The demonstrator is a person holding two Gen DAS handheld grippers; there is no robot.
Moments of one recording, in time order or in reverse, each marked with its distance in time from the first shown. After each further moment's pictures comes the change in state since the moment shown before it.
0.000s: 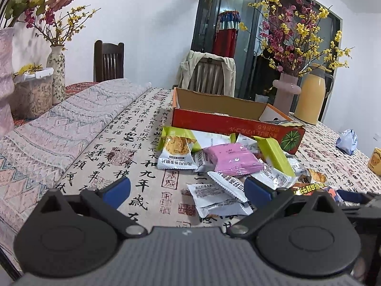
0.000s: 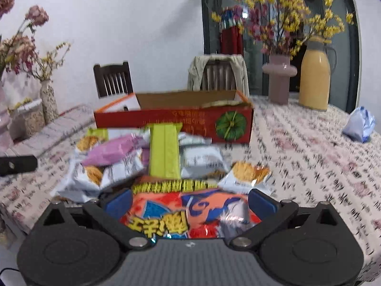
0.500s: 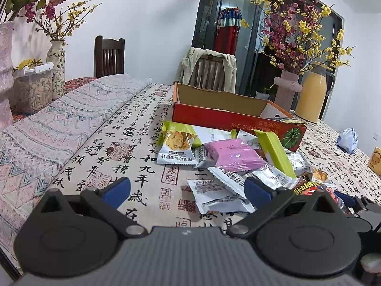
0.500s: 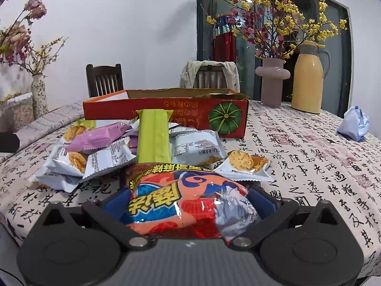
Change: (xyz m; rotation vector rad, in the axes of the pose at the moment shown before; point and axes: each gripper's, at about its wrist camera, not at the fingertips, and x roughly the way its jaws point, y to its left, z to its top) left arm 0.004 0.000 -0.002 -0.009 0.018 -0.002; right arm 0.015 0.000 -0.023 -0.022 -0.085 -0.033
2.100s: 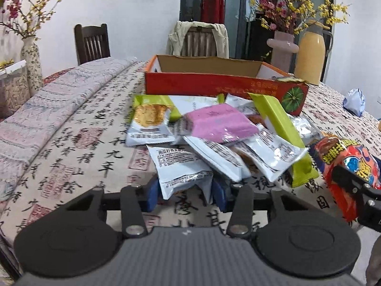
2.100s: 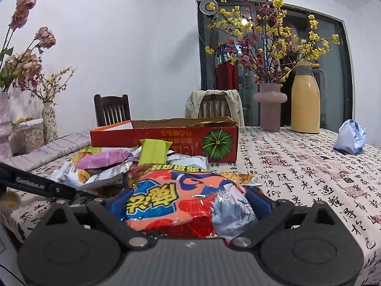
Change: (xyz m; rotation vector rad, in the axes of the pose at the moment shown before) left arm 0.054 -0.038 -0.012 0.120 0.119 0.030; right arm -0.031 -0.018 -0.009 0.020 -0.171 0.028
